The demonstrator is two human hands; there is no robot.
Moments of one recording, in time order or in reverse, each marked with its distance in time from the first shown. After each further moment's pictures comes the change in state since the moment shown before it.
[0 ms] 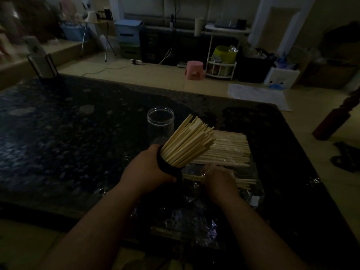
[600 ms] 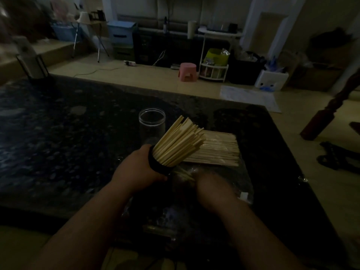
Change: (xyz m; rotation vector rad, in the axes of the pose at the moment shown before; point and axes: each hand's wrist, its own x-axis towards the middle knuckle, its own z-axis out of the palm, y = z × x) left_hand -0.001 0.003 0.001 0.027 -0.014 -0.011; right_hand -0.035 -0.008 -0.029 -0.002 -0.126 -0.121
